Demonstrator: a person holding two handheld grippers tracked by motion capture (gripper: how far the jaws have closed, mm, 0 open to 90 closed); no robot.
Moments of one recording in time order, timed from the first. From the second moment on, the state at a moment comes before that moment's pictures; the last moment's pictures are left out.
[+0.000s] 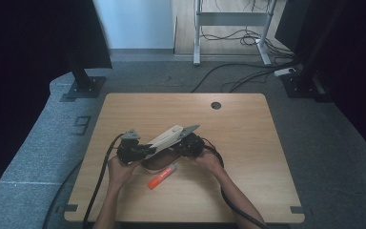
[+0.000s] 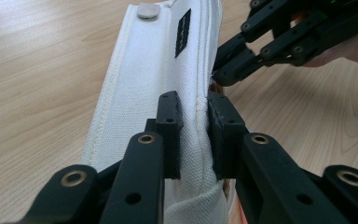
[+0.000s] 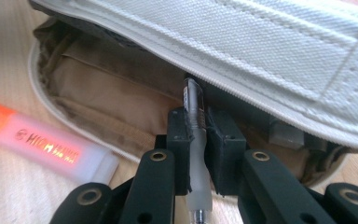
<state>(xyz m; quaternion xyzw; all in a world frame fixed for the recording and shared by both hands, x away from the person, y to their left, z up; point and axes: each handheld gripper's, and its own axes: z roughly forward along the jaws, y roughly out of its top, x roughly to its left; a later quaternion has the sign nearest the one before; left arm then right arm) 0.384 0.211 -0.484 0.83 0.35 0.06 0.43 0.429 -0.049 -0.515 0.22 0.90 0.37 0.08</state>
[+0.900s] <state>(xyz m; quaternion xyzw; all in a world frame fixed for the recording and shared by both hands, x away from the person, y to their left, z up) 0.386 0.212 -0.484 0.83 0.35 0.06 0.43 0.436 -0.065 -0.514 0.25 0.89 0.37 0.11</state>
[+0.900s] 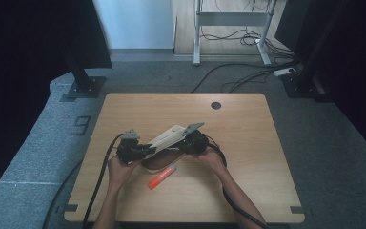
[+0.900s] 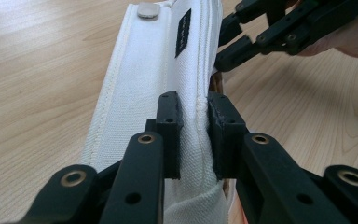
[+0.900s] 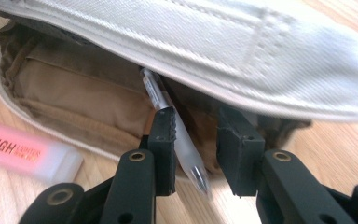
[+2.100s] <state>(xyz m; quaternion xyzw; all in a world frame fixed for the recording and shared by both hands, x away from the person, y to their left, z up) 0.386 0.211 -0.485 0.83 0.35 0.06 0.43 0.439 -0.086 -0.524 0.28 0.89 0.36 0.10</state>
